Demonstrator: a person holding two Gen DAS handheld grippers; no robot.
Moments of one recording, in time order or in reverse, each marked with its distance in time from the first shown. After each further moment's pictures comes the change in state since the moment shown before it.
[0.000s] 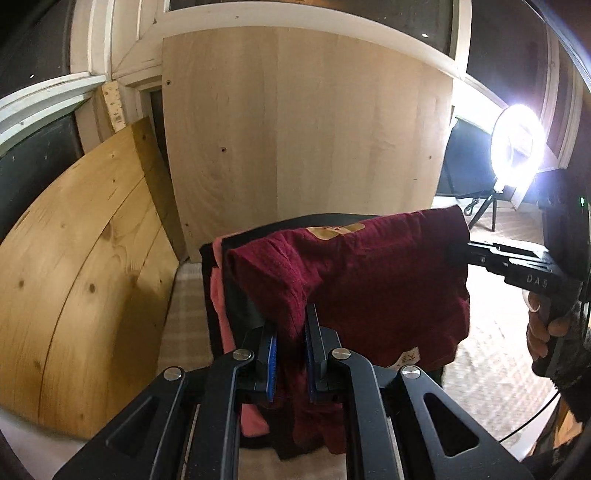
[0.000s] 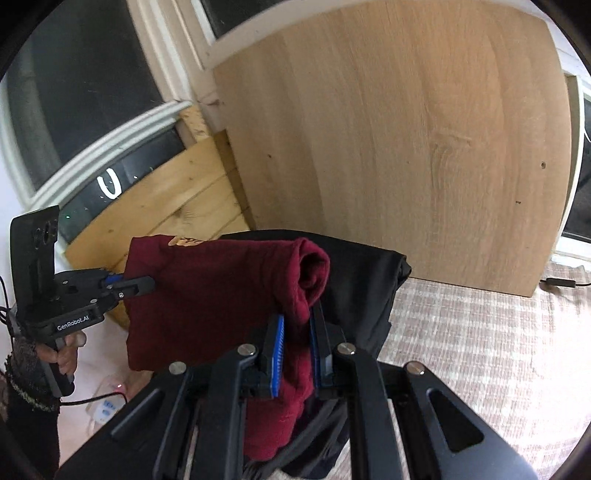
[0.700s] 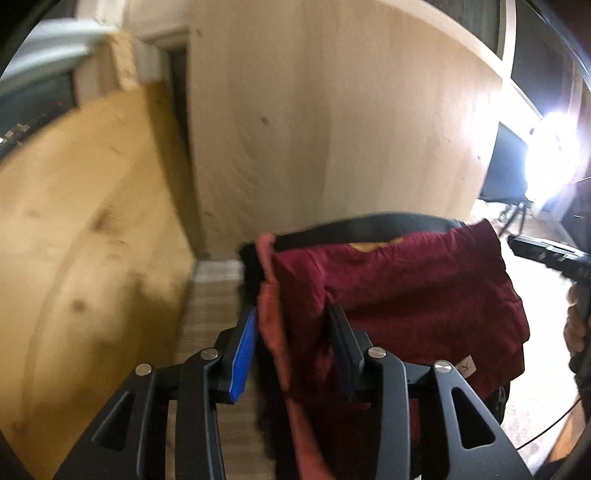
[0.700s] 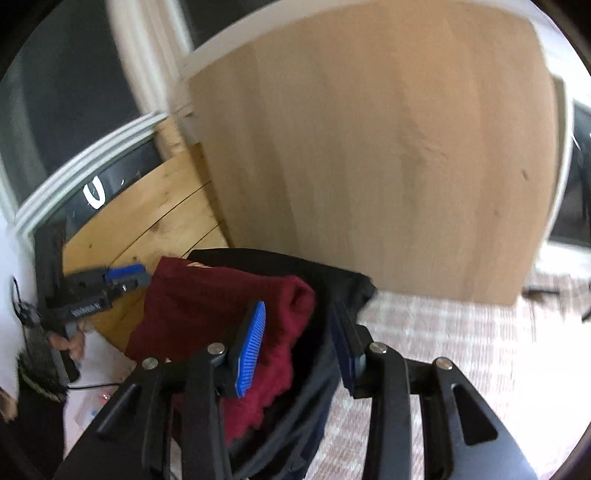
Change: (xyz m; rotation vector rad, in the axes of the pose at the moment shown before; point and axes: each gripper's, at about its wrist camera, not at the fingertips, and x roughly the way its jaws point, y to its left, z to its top) left arm 0.038 0.046 0.012 -0.042 -0.014 0.056; right arm -0.008 -0.022 0.014 -0.029 -0.023 -0.045
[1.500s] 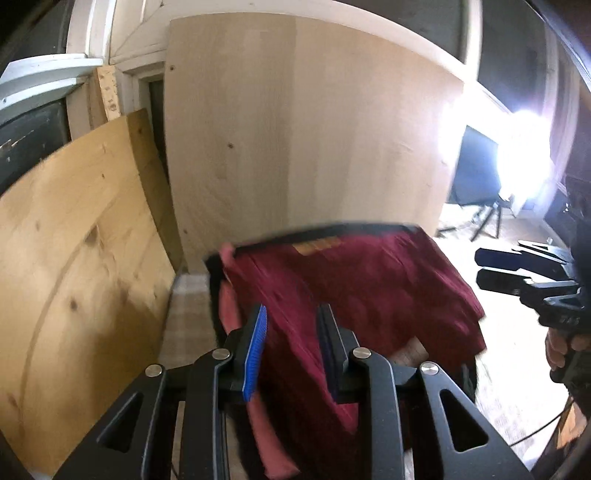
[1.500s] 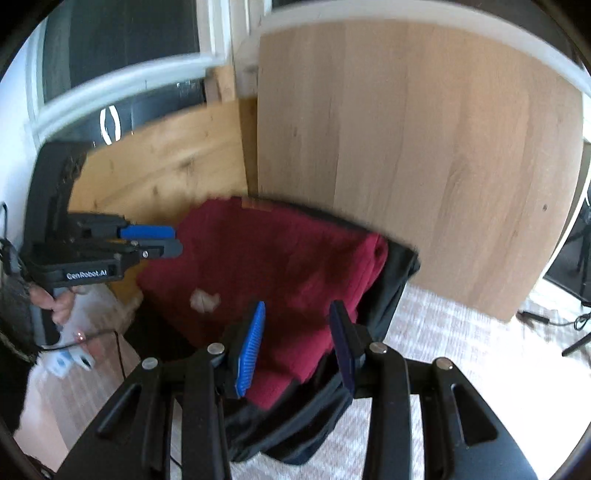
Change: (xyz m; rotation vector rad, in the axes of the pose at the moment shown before) left arm -0.009 -0.034 -0.025 0.046 -0.005 -0.092; right arm 0.012 0.051 -0.050 -0.212 0.078 -0.051
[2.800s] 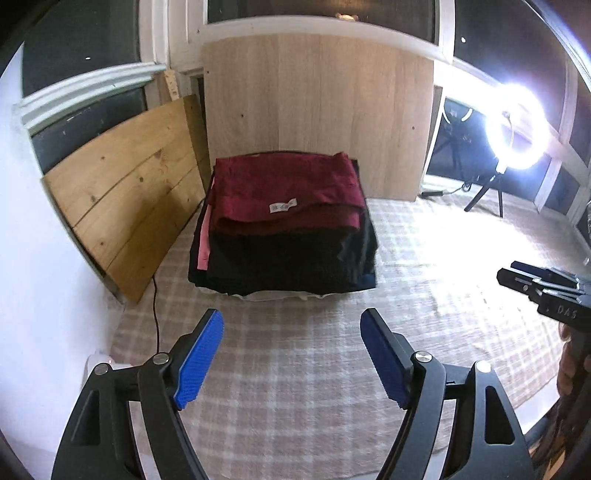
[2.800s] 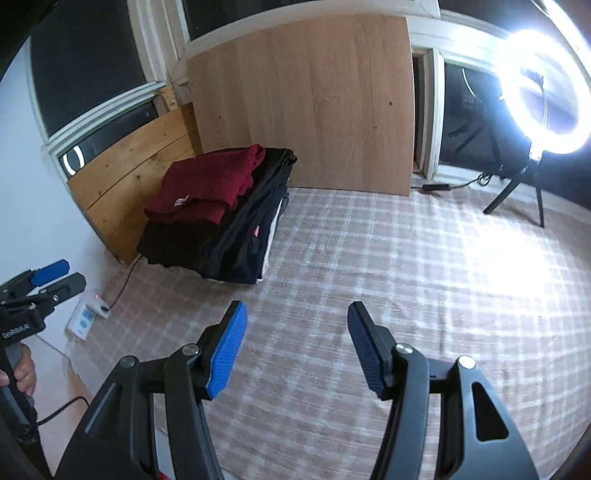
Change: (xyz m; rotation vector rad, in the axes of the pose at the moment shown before) left arm -0.133 -0.182 -0.124 -0.142 -0.006 0.259; right arm -0.187 -0.060 -0.145 0.253 0.016 -0.119
